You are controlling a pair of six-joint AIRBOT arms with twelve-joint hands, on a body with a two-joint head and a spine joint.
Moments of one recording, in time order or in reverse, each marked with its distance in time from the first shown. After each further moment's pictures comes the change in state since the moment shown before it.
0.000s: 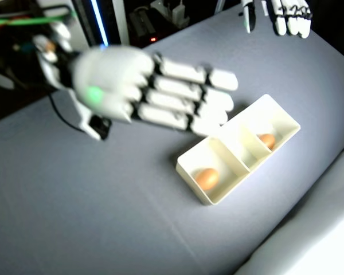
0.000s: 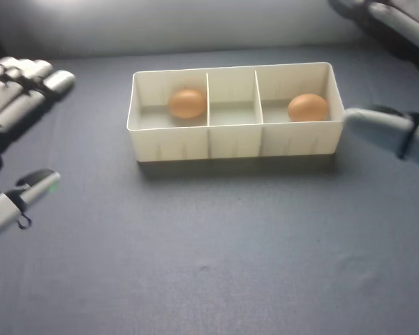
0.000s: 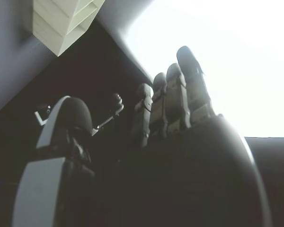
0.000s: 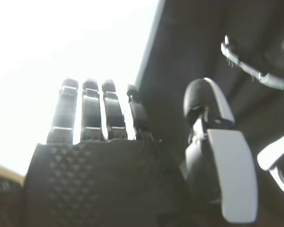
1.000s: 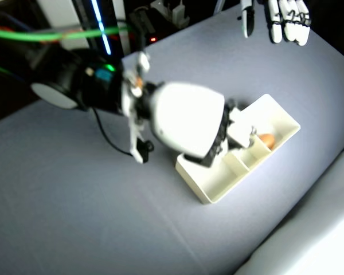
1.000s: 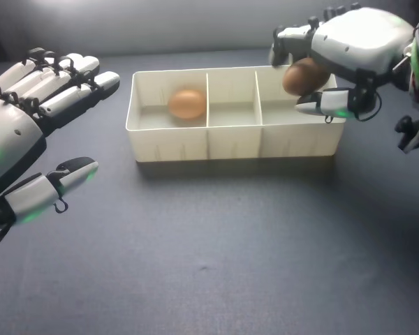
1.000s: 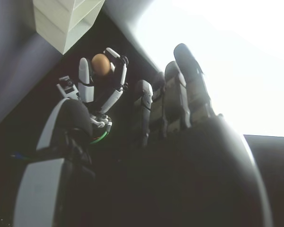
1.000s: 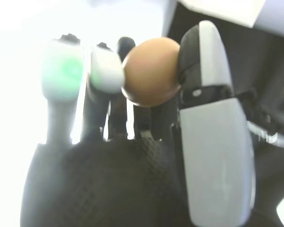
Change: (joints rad) left arm -0.182 -0.025 0.066 0.164 0.233 0.006; right arm 0.400 -0.357 0.455 0.095 -0.806 -0.139
